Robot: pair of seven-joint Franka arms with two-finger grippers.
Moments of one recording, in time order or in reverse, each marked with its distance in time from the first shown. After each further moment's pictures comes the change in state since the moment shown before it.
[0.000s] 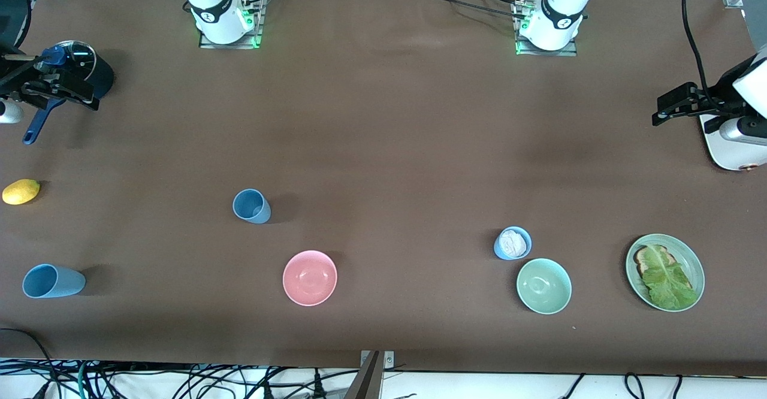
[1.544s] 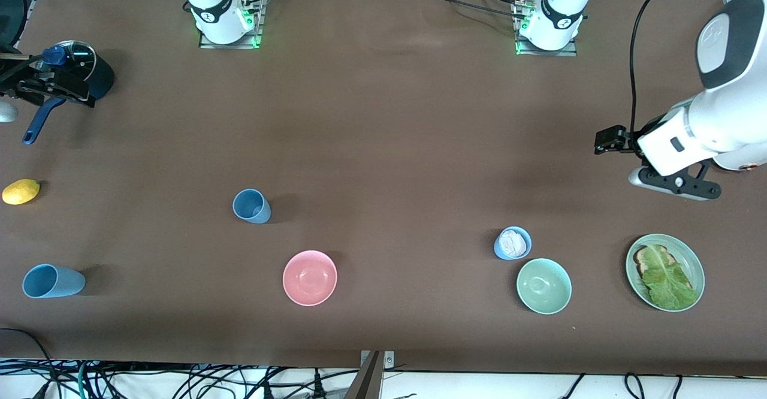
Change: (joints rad) left arm -0.074 0.202 -0.029 0.038 0.000 0.027 -0.001; right arm 0.000 0.000 -0.018 0.001 0.000 -0.014 0.000
